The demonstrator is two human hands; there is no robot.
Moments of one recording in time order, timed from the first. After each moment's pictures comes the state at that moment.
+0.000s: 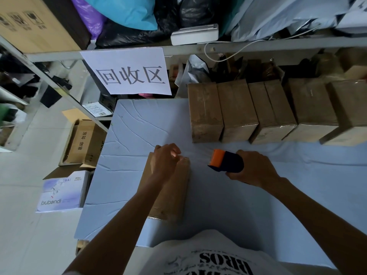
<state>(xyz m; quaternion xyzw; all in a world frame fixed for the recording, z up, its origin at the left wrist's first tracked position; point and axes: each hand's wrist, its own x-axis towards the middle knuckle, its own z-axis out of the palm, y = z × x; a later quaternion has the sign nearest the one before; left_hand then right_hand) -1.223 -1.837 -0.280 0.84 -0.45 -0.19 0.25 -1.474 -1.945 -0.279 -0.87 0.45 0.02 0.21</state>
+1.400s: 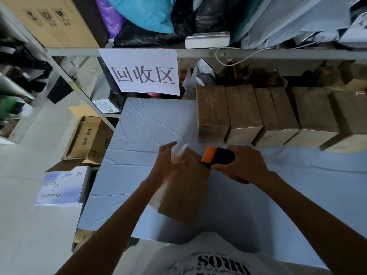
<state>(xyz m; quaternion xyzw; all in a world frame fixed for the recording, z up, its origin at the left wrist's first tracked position) -1.218 -1.797 -0.261 0.80 -0.40 -0.34 0.29 -1.433 -1.921 -0.249 -0.88 0.43 -0.03 0.19</state>
